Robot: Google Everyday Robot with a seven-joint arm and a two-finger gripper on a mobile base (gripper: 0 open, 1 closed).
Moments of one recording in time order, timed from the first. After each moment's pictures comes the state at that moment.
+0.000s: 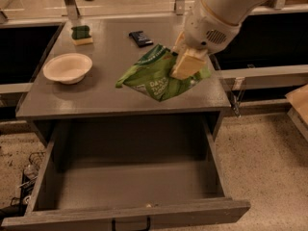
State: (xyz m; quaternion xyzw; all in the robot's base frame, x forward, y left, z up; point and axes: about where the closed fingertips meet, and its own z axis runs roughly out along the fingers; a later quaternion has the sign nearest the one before) arm 0.511 -0.057 0.958 -0.69 0.69 0.08 0.21
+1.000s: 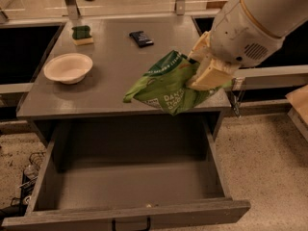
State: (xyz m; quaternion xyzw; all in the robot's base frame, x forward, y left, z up) arm 0.448 -0.082 0.984 -0.69 0.67 0.06 0.26
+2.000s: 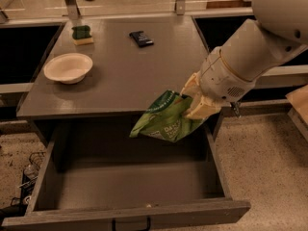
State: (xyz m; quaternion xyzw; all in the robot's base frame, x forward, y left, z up) arm 0.457 -0.087 0.892 -0.73 0.64 0.09 0.22
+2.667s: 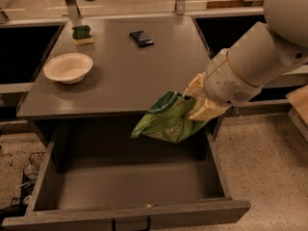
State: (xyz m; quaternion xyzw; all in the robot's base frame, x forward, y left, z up) arm 0.449 -0.087 0.897 -0.72 0.64 0.08 0.24
